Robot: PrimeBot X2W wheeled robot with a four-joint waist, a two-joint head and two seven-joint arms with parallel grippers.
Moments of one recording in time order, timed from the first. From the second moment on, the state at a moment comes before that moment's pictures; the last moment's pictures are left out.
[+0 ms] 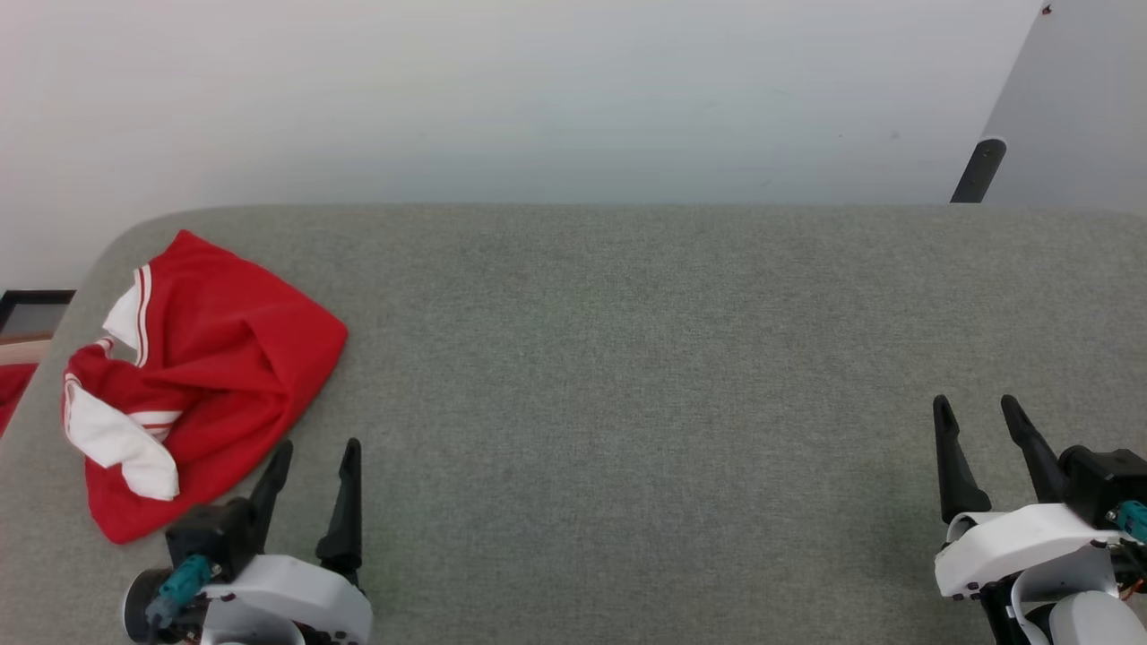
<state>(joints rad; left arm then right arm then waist) -0.12 0.16 0.02 0.31 -0.27 -0.13 -0.22 -0.20 -0.12 -0.05 0.35 0.20 0.13 -0.19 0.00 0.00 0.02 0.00</state>
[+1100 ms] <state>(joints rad) -0.13 0.18 0.00 0.35 -0.19 -0.13 -0.26 -0.20 -0.09 -0.09 0.36 0.11 0.13 -0.24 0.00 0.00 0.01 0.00</state>
